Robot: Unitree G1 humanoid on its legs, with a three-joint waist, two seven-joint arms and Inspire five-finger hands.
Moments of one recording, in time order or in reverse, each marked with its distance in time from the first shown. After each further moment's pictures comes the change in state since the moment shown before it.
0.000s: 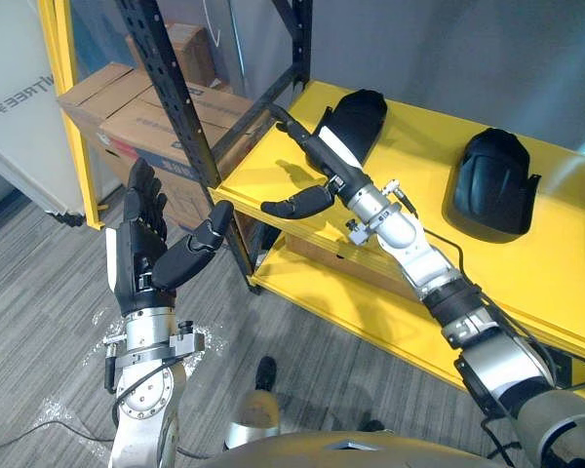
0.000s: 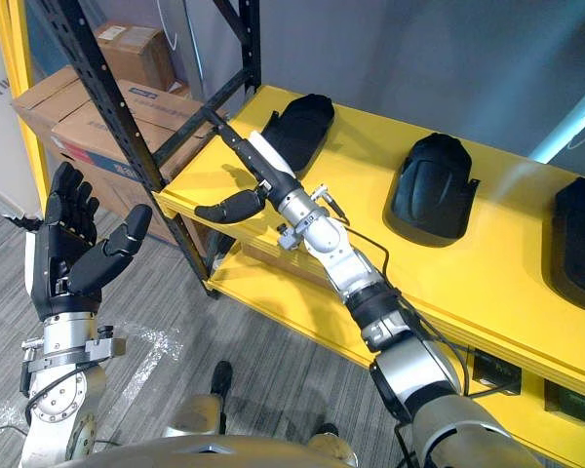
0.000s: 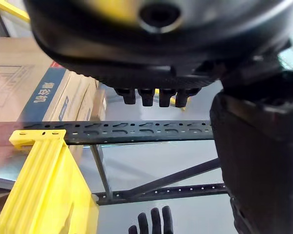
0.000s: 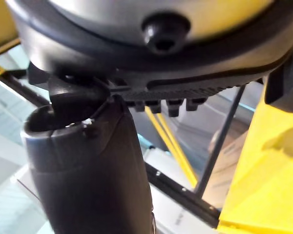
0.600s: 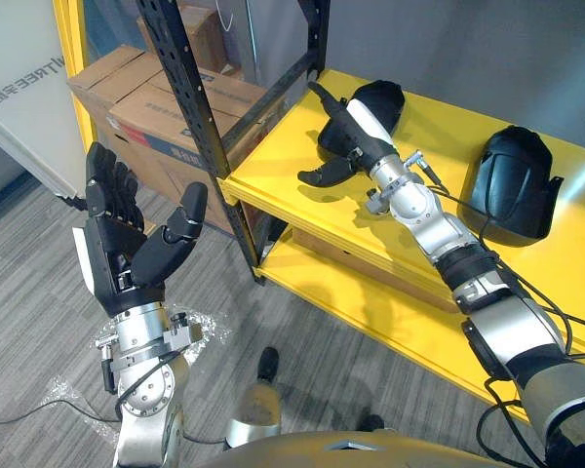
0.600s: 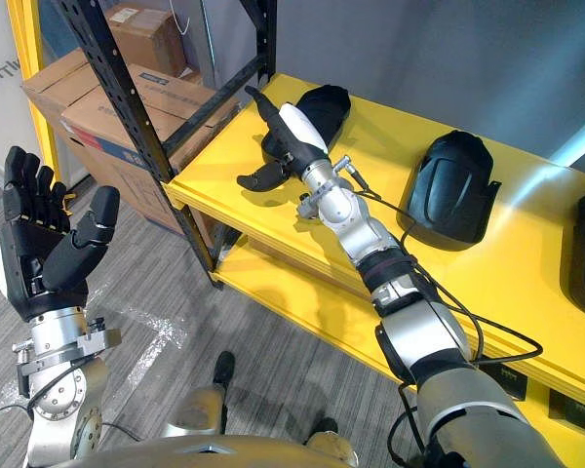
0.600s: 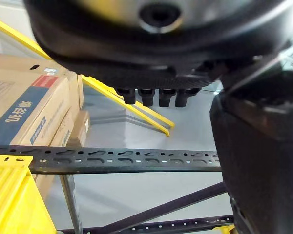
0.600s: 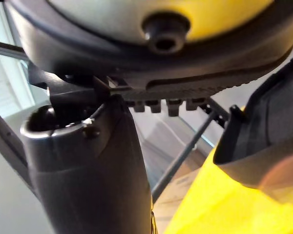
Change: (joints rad) left arm -0.038 -0.019 -0.004 0.000 -0.008 -0.101 0.134; right arm -0.177 -0.065 -0.003 0.209 -0.124 0.102 -0.074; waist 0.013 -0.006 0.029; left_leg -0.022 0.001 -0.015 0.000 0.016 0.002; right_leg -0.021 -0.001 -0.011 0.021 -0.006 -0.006
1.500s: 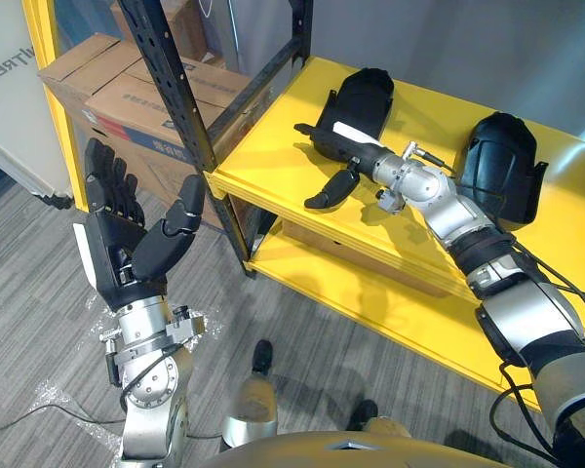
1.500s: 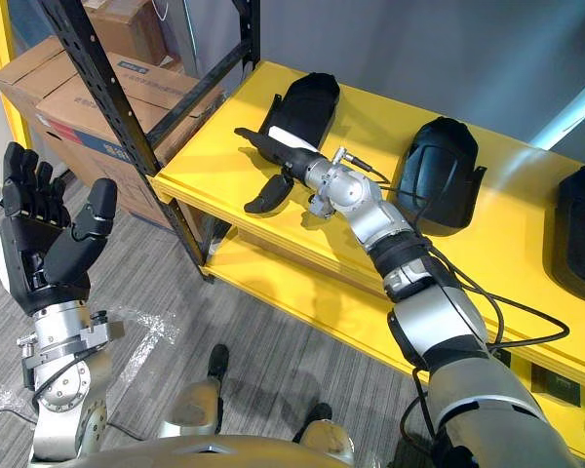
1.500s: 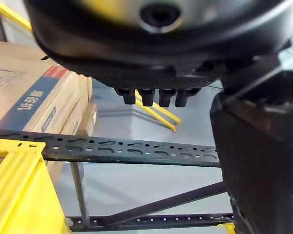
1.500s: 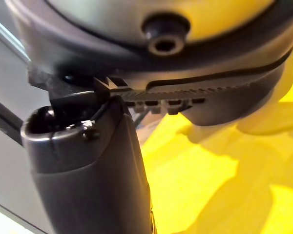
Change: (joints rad) left arm -0.033 -0.016 -0.001 0.013 0.005 0.030 -0.001; right arm -0.061 -0.082 0.082 -0.011 0.101 0.098 0.348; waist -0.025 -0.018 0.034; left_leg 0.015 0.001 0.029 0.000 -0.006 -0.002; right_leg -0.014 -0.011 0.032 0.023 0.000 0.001
